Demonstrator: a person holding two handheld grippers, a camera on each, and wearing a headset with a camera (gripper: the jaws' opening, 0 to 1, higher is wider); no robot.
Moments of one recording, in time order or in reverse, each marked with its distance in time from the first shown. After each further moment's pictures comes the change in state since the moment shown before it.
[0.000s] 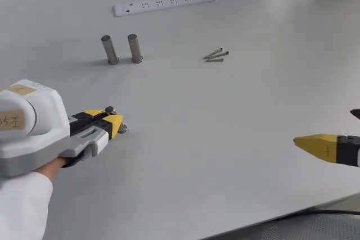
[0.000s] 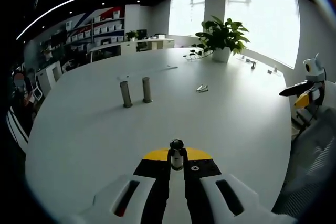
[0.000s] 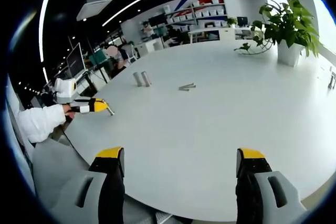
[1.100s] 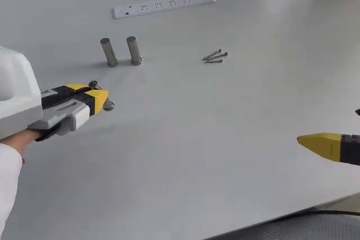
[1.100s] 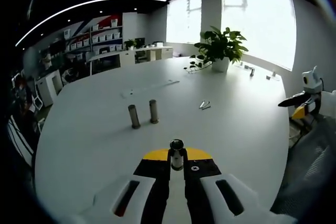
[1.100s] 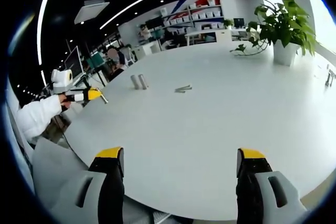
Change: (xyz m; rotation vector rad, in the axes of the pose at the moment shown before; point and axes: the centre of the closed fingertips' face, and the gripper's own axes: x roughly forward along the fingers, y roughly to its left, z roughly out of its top) left arm -0.015 0.019 0.046 0.036 -0.059 -0.010; right arm -0.004 -0.007 0.000 0.017 -0.023 -0.018
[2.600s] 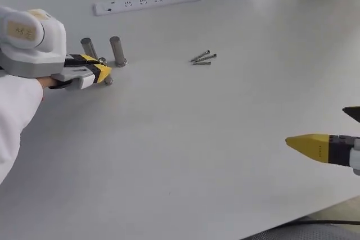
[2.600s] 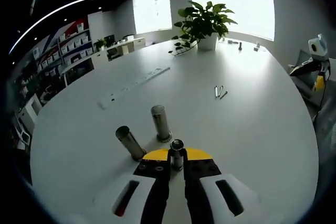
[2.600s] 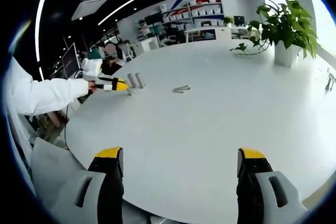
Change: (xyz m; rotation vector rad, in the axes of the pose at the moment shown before) left arm 0.113 0.037 0.011 0.232 0.111 -0.162; right arm 0.010 -0.004 0.011 -0.014 0.034 -0.019
